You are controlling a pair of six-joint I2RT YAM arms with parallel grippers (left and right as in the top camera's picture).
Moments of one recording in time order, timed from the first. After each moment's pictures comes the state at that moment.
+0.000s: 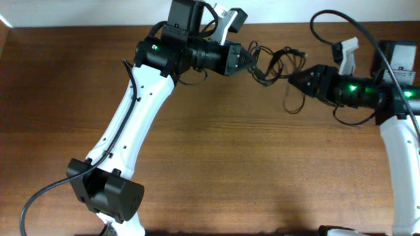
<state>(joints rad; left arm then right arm) -0.40 1.88 1.98 -0.82 0.87 -0.20 -0.10 1.44 1.45 -0.92 -0.83 0.30</state>
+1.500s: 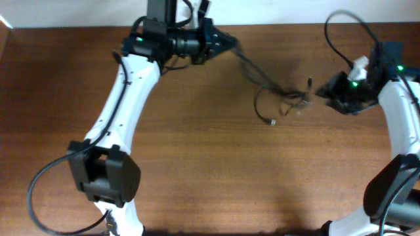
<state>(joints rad) -0.24 1.97 1.95 -0.66 0.90 -0.78 -0.27 1.79 1.49 -1.03 -0.40 0.39</state>
